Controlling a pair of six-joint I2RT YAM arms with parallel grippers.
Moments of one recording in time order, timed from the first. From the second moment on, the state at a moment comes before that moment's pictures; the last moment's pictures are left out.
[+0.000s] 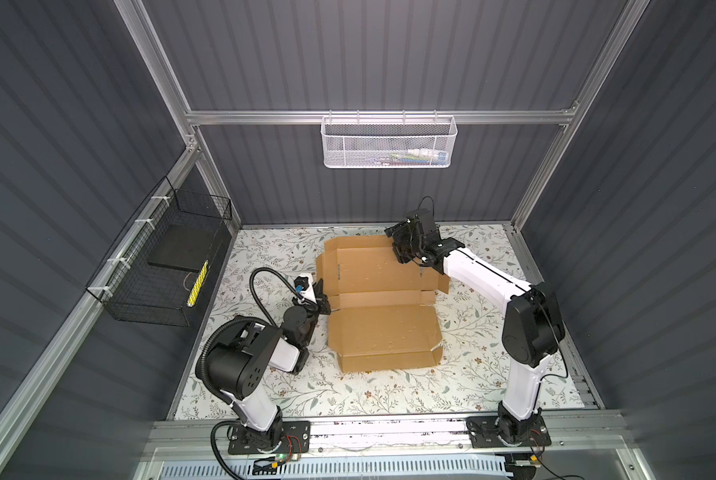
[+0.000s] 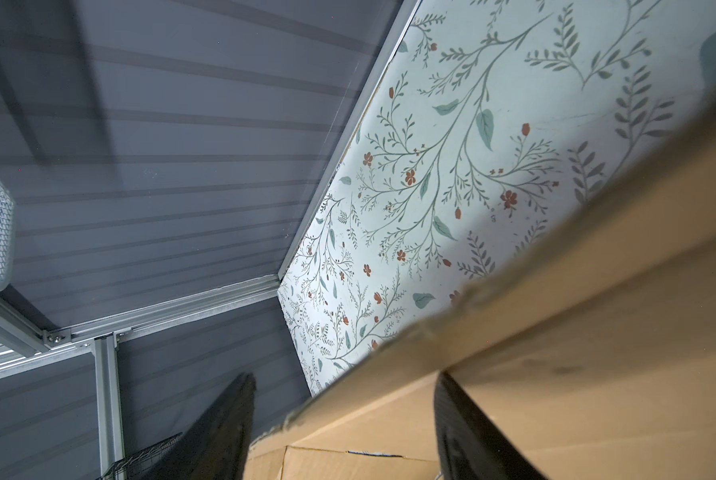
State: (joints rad) left arm -0.39 1.68 0.31 1.38 -0.14 -0.16; right arm 0.53 1.92 1.61 -0.26 -0.02 1.41
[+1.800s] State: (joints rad) left arm -0.43 1.63 0.30 1.38 -0.15 -0.16; right arm 0.56 1.85 1.45 -0.09 0.01 1.58
